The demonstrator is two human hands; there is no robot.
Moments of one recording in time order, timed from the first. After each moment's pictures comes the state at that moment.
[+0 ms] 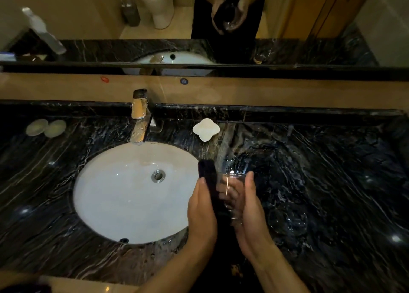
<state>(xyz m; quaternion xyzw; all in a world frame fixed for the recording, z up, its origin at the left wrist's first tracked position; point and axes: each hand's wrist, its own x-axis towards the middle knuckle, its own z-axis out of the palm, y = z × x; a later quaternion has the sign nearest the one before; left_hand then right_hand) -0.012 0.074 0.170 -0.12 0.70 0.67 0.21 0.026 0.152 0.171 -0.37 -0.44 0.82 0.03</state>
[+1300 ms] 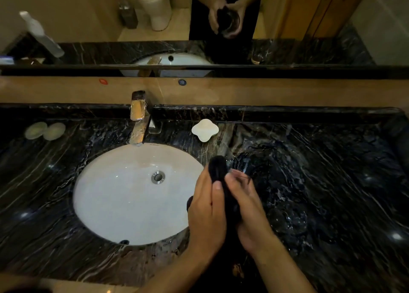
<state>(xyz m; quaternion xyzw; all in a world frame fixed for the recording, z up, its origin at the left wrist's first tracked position) -0.004 0.071 0.167 0.12 0.83 0.53 0.08 0.024 0.155 0.173 -0.35 -0.42 0.83 0.03</state>
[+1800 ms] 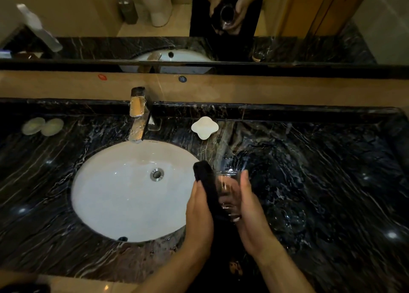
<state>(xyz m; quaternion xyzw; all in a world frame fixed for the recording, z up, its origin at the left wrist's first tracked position) -0.008 0.068 0.166 -0.11 0.70 0.67 0.23 0.028 0.160 0.159 -0.35 -0.48 0.80 -0.01</state>
